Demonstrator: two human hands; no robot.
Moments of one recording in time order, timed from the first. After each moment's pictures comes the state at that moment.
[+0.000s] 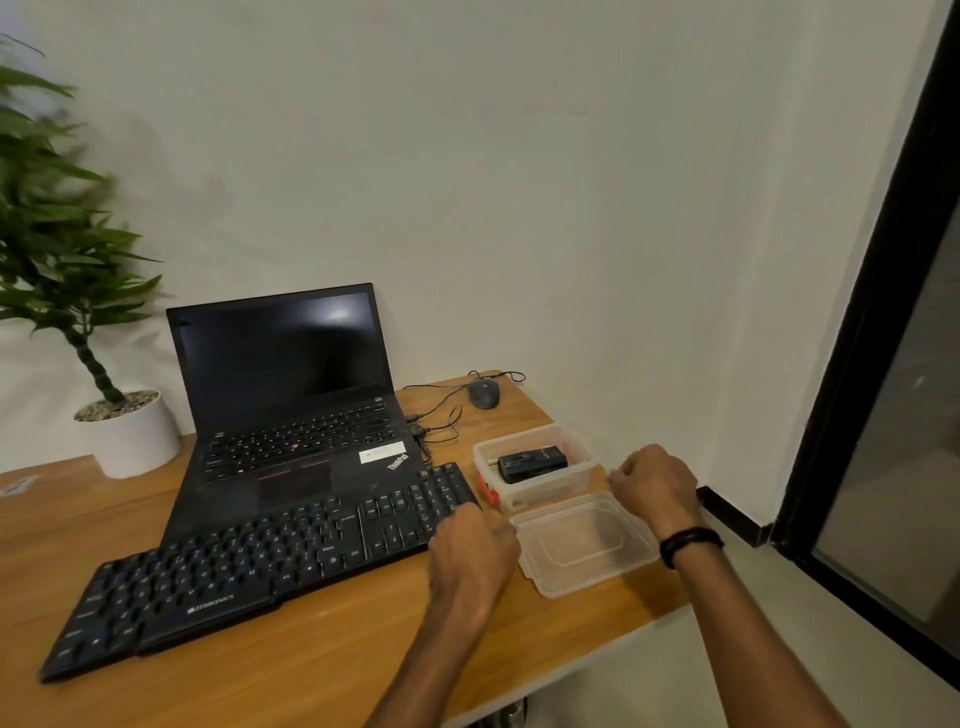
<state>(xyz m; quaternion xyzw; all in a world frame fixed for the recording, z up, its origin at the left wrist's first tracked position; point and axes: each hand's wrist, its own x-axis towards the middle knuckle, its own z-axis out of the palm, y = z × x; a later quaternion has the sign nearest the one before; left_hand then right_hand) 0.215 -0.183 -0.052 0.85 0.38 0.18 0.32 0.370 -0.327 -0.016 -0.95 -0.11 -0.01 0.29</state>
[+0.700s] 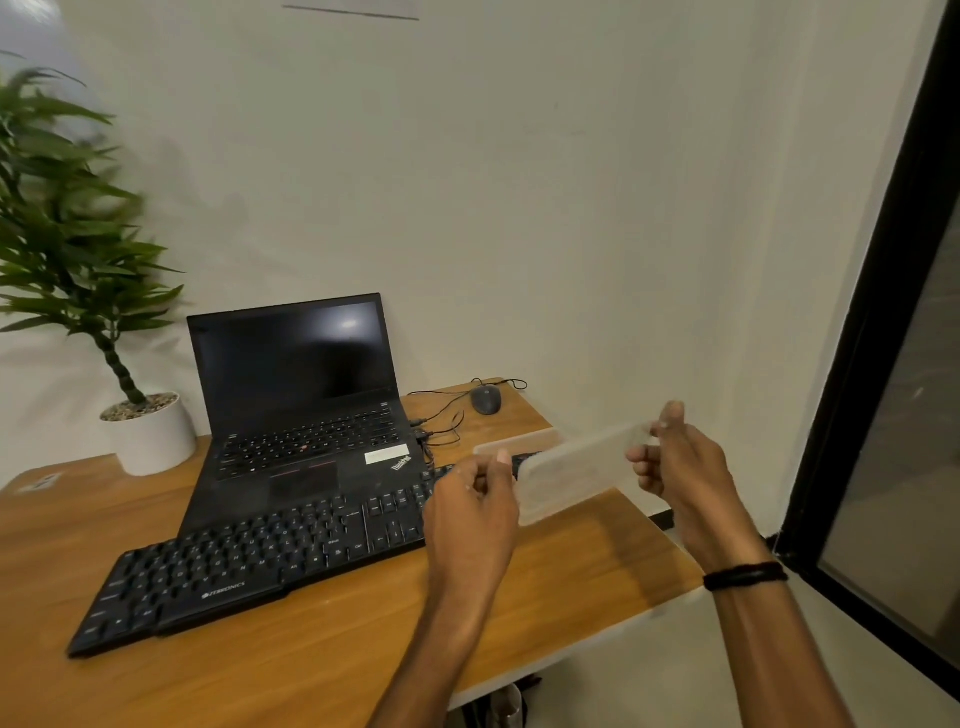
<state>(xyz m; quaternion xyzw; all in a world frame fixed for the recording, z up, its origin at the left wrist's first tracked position) 0.175 -0.229 0.017 0.75 0.24 0.39 0.48 0.320 -0.373 0.033 -0.67 -0.12 0.05 0.73</state>
